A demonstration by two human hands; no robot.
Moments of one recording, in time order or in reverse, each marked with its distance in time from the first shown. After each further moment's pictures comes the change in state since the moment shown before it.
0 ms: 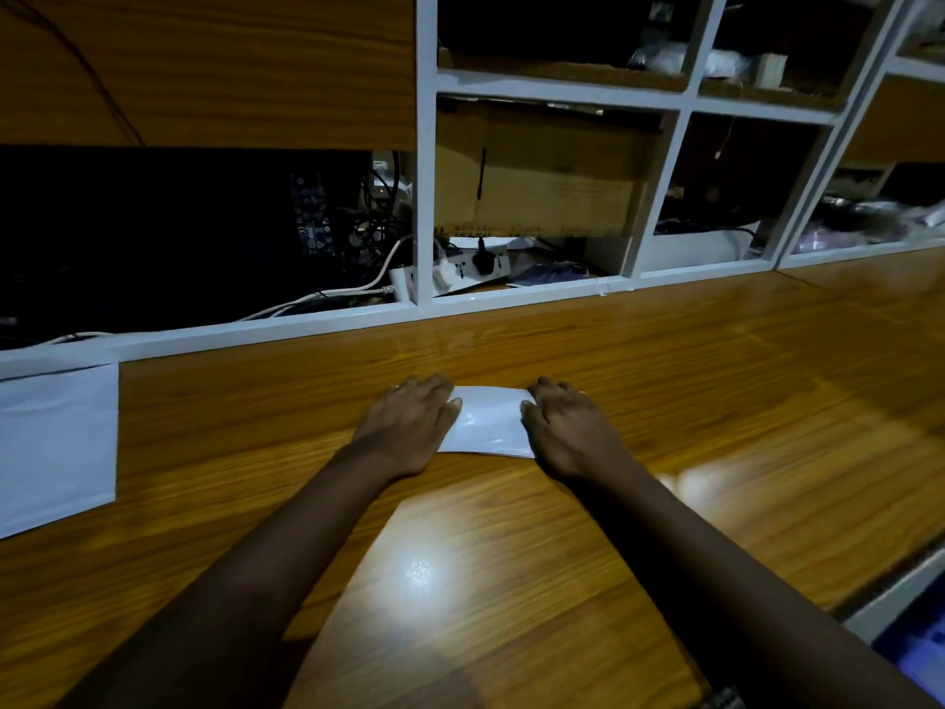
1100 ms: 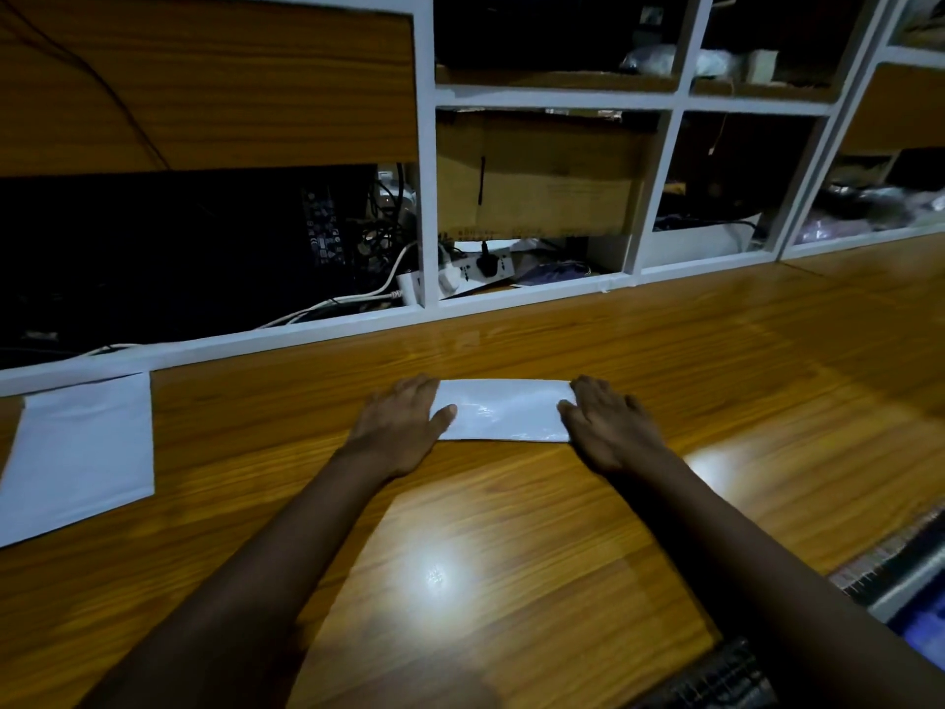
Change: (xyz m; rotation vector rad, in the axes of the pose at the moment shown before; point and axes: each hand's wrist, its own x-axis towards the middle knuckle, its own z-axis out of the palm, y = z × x) left_hand -0.012 -0.014 -0.002 0.034 -0.036 -0.079; right_hand -0.019 0.030 -0.005 0.041 -0.133 0.197
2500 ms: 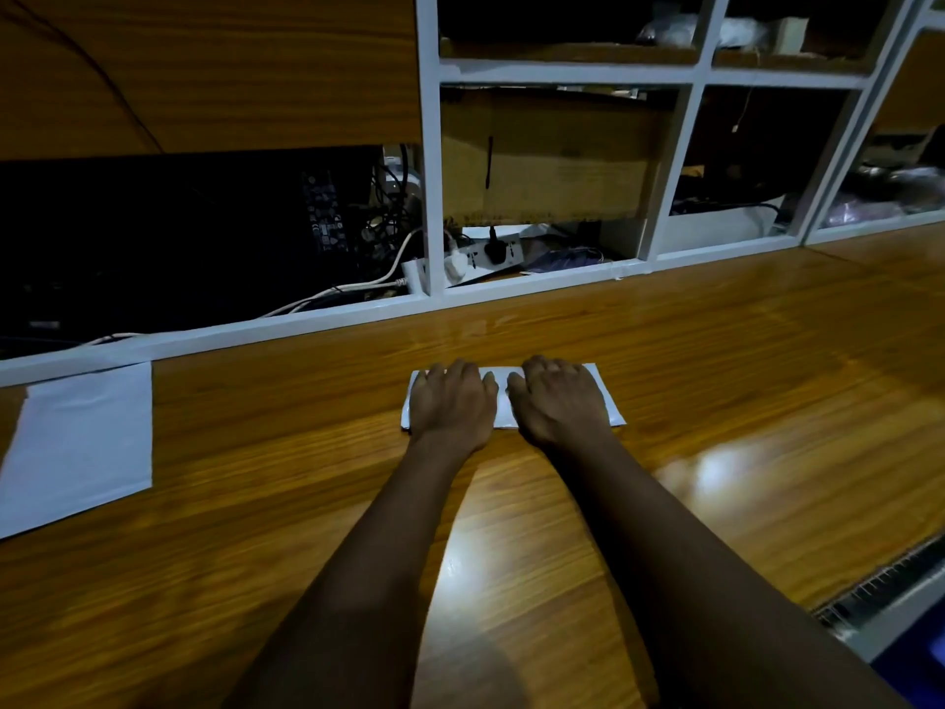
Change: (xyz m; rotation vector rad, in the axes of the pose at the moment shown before) left_hand 0.038 0.051 0.030 0.198 0.352 0.002; right_hand 0.054 -0.050 0.034 -0.196 0.244 -0.138
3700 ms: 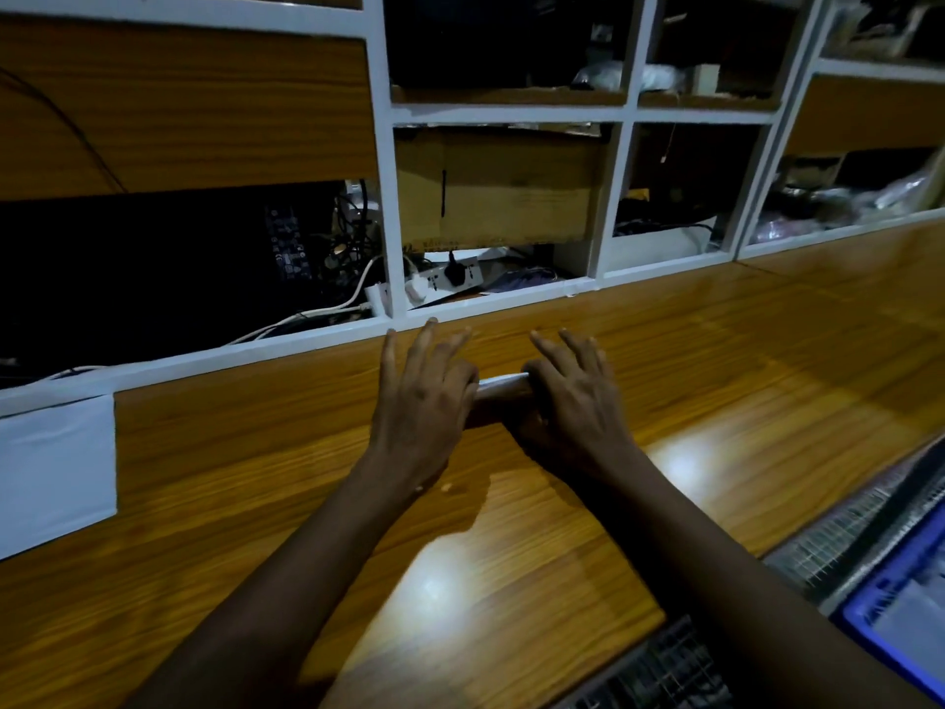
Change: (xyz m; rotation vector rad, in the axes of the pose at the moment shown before) left_hand -0.030 0.013 -0.066 -0.127 0.457 0.269; right_hand -0.064 0.050 -0.068 0.173 0.346 -0.080
